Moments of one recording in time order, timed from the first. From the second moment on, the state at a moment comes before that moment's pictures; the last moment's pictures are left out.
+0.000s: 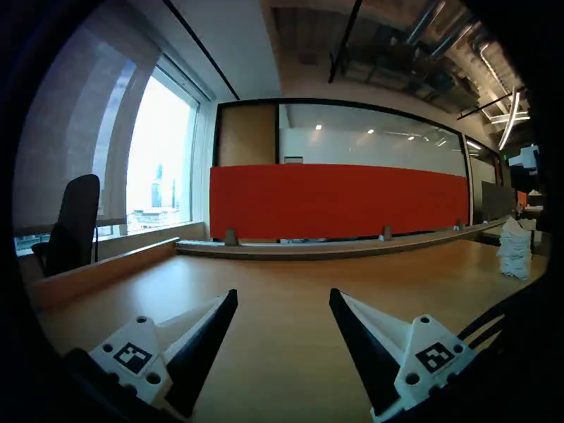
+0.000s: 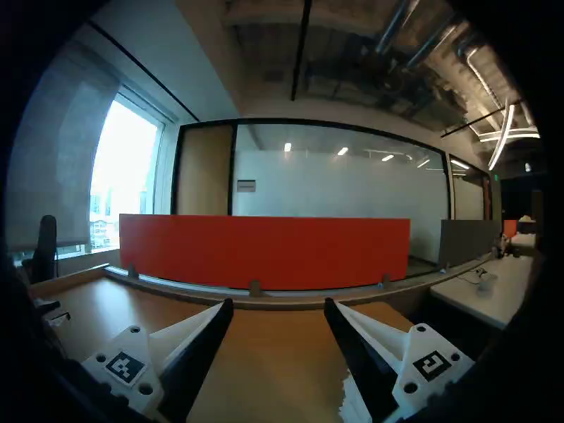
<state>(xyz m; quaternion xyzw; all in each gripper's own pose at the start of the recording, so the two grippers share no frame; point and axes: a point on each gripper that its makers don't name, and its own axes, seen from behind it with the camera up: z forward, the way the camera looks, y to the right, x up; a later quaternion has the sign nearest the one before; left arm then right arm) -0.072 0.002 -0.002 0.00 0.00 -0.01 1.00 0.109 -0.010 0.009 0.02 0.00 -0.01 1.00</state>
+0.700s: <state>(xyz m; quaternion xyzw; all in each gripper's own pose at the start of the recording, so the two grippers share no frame) -0.073 0.004 -0.002 0.00 0.00 -0.01 1.00 0.015 0.000 0.009 0.02 0.00 -0.01 1.00</state>
